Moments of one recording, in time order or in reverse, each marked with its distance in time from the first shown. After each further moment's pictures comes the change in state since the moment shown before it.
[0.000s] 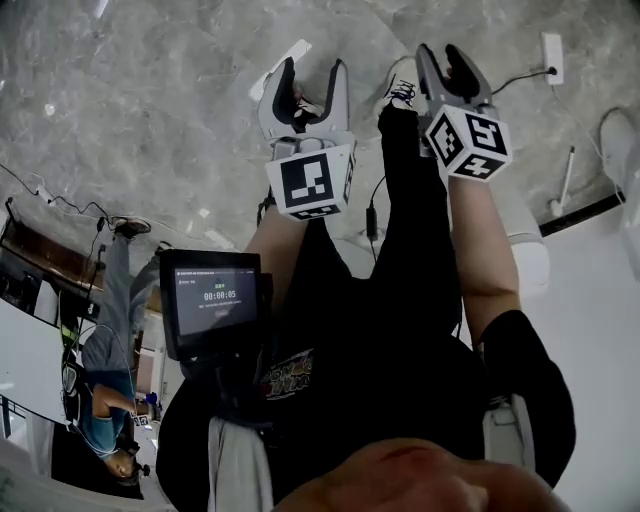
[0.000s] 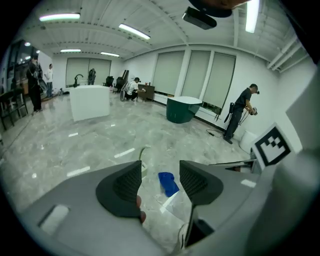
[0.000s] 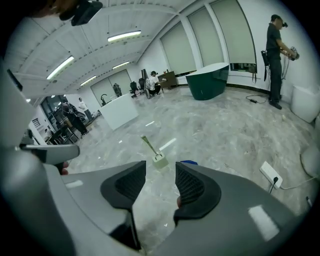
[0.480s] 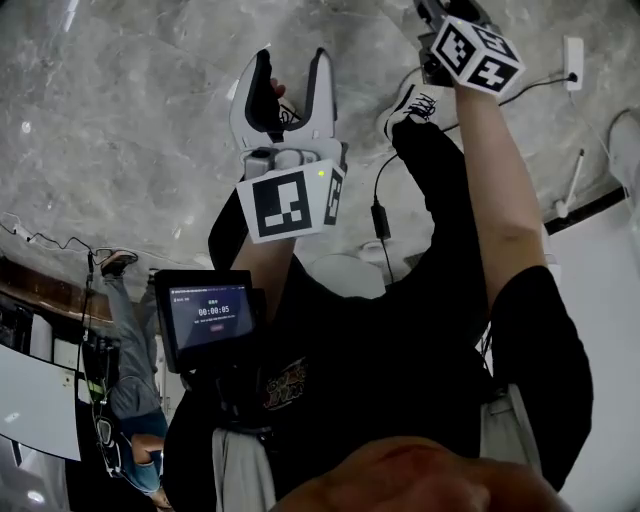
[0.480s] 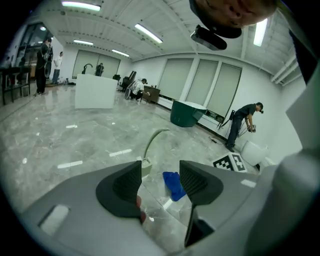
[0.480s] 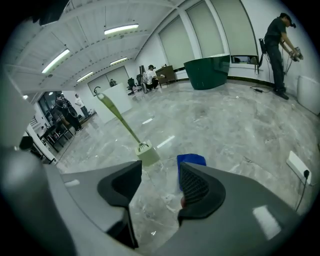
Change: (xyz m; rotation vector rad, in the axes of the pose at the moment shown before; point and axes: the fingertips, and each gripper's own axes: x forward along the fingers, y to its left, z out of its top) left arm 0.082 0.064 -0.078 -0.113 -0.101 -0.020; right arm 0.219 -0.073 -0.073 0.000 0.003 0.005
